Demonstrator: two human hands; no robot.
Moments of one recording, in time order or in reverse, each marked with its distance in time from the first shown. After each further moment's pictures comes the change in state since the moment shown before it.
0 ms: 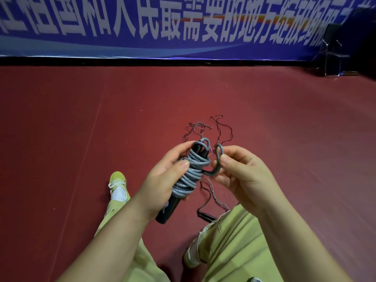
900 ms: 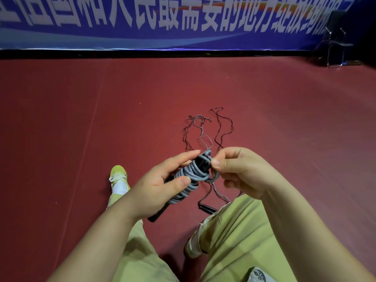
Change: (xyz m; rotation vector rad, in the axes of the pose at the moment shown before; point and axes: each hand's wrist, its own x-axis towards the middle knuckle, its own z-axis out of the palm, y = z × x) left_hand -0.009 -0.011 -0.026 0.398 -0.187 0.104; right_hand 0.016 -0.002 -0.010 -0.313 -0.089 0.290
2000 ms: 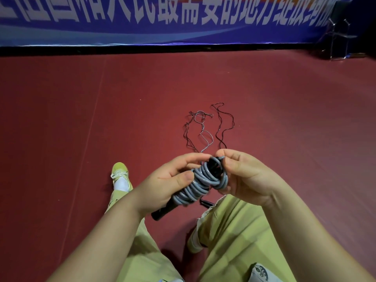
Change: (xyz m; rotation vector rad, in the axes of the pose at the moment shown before) left_hand 0.006 -0.002 0.010 -0.391 -0.117 -0.108; right_hand 0.004 0.027 -0.011 0.328 -0.266 -0.050
